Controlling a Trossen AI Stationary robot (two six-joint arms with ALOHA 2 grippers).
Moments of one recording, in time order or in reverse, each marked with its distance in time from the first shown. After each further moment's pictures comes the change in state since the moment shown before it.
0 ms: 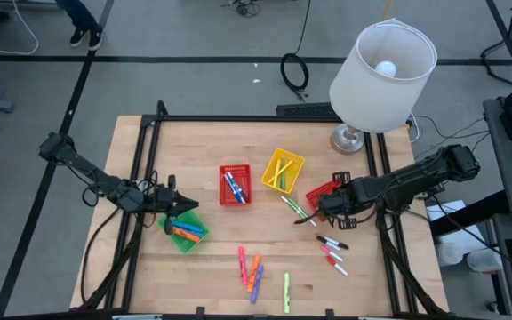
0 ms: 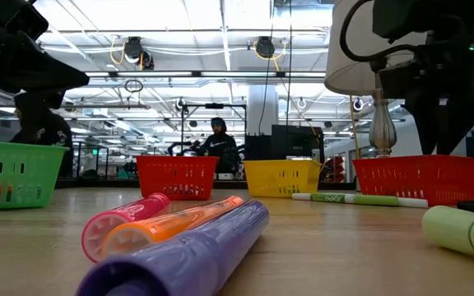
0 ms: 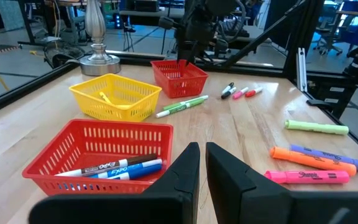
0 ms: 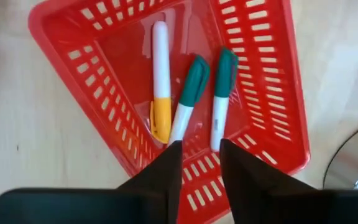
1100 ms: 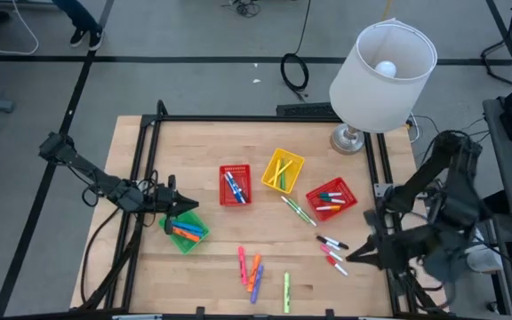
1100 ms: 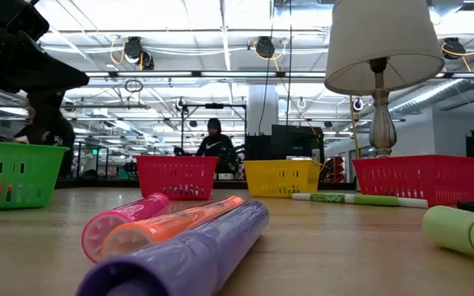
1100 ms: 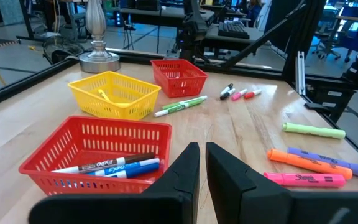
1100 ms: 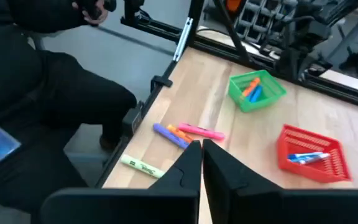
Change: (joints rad) left arm 0.000 0.000 0.000 0.000 0.001 -0.031; right arm 0.803 -0.118 0.583 0.266 0.378 0.157
